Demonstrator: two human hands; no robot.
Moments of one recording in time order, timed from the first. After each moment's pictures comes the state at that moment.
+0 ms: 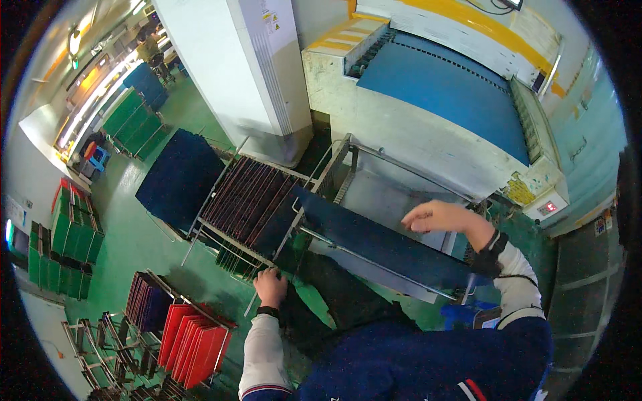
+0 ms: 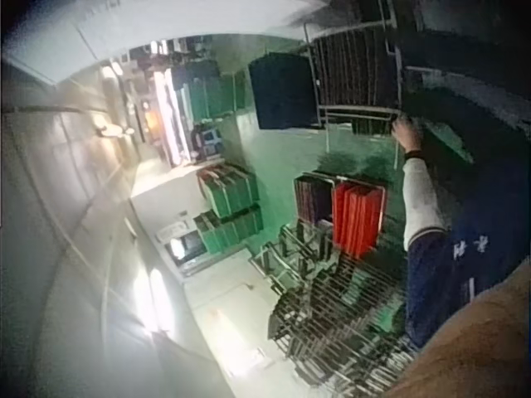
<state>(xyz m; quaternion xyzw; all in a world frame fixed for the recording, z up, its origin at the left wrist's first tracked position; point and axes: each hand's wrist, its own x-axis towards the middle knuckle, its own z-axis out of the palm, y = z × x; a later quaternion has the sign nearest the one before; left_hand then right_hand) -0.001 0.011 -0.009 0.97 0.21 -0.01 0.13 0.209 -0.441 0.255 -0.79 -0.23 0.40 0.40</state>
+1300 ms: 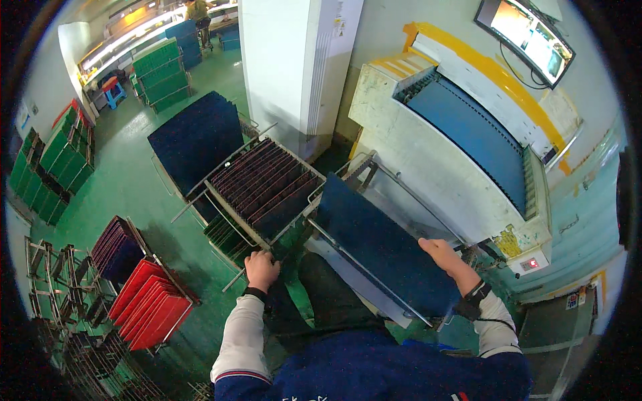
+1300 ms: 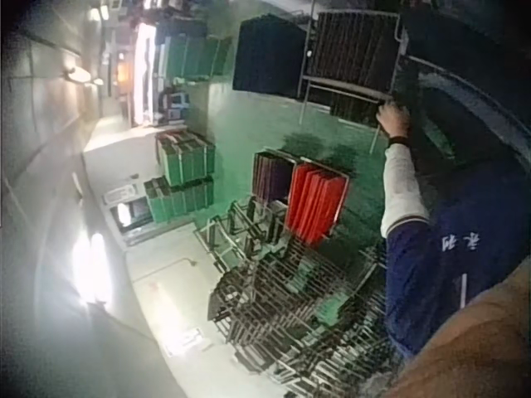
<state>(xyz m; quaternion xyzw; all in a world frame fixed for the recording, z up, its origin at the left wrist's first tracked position) -0.015 0.014 -0.001 0.96 0.22 0.03 0.17 0.165 -0.442 0.211 -0.88 -0.06 0.28 0.37</state>
